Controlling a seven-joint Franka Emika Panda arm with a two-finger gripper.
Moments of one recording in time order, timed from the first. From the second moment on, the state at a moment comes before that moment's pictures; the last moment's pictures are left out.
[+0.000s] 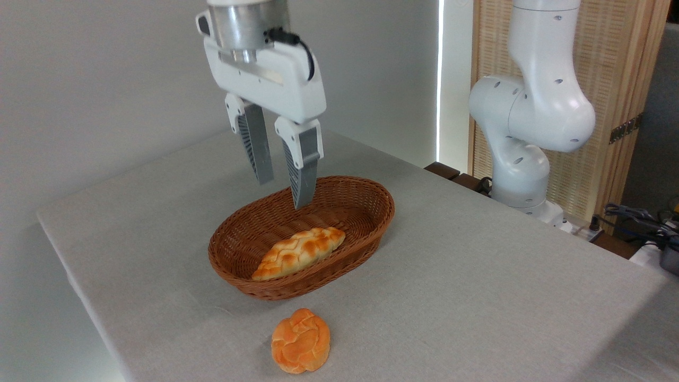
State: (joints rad) arm -0.07 -0.09 0.03 -1.72 -0.03 1.68 0.72
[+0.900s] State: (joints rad) arm 0.02 -0.06 -0.04 -1.65 -0.05 1.65 0.72
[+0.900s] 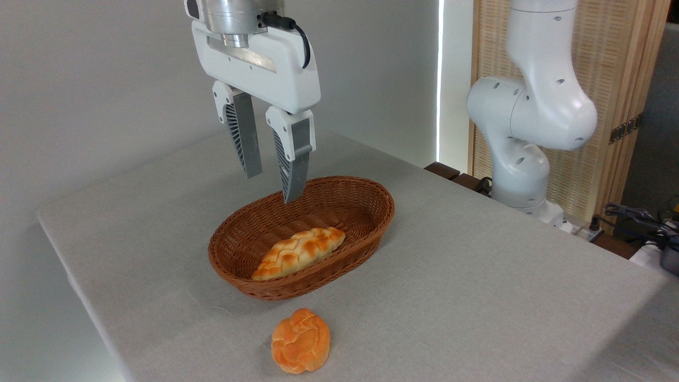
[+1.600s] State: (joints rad) arm 0.03 -0.06 -0.04 -1.65 -0.05 1.64 0.68
